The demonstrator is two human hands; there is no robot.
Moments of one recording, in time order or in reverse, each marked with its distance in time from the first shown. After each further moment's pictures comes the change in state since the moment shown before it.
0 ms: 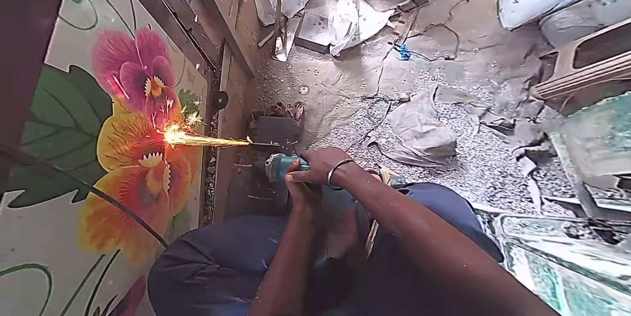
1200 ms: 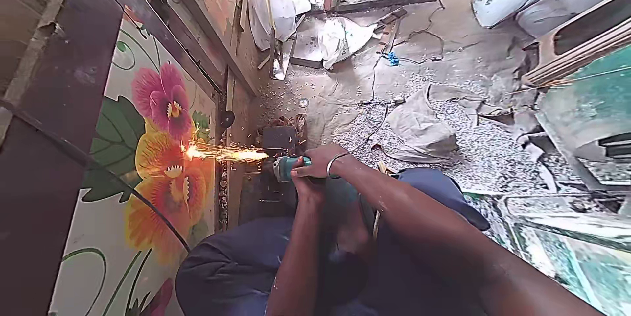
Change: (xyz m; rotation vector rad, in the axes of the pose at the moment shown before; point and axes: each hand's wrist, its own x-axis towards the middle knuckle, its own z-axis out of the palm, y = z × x) left_hand 0.009 0.005 0.008 -0.106 0.029 -0.138; right_hand 0.001 0.002 0.004 0.014 0.093 0.033
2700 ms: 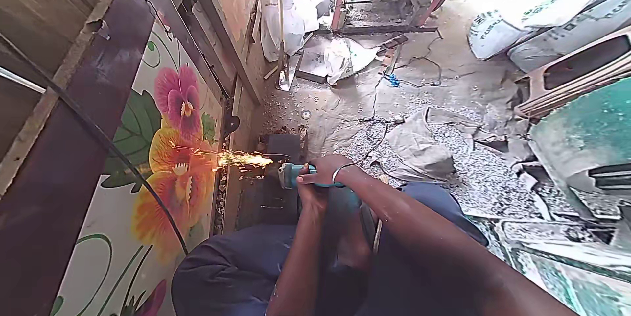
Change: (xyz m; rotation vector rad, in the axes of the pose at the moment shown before) left_hand 0.001 0.000 -0.004 0.007 0.006 -0.019; right_hand 0.000 0.000 0.001 -0.036 0.008 0.006
